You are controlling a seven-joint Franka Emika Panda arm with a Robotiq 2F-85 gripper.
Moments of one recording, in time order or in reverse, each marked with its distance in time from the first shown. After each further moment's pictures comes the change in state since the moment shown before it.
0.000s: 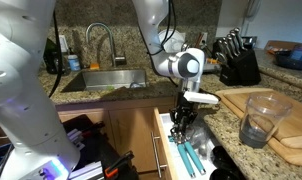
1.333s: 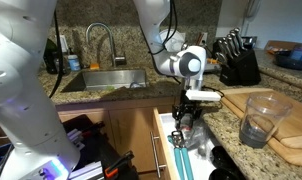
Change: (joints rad) arm 0.000 0.007 0.001 0.020 0.019 0.078 0.033
